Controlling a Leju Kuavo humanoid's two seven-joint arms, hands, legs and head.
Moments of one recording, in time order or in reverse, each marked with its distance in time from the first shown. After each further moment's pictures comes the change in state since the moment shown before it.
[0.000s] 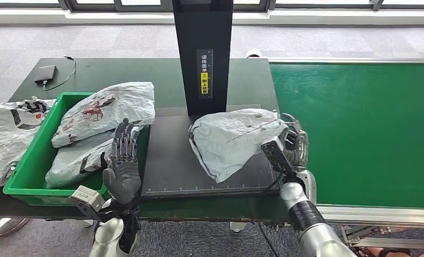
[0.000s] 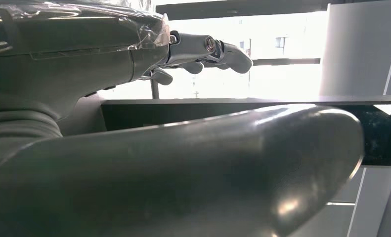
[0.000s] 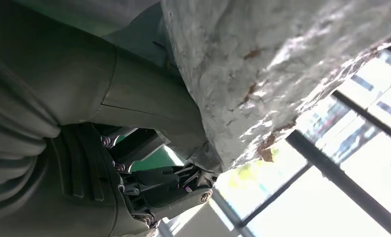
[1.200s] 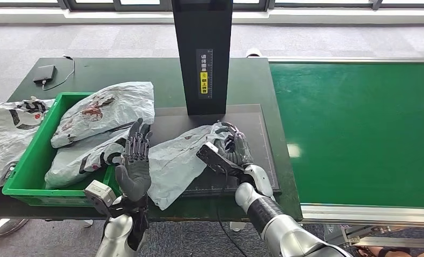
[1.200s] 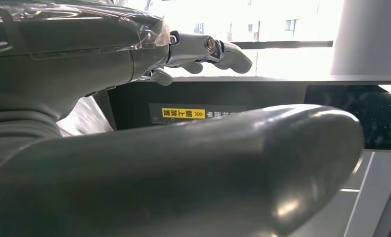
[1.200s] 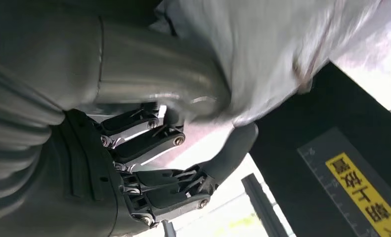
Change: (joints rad) left arm -0.032 -0.019 -0.021 0.072 0.002 -0.025 0.000; right arm -0.109 0.189 0.203 0.200 0.228 0.096 0.270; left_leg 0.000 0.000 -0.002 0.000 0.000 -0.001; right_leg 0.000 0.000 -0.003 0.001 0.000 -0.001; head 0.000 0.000
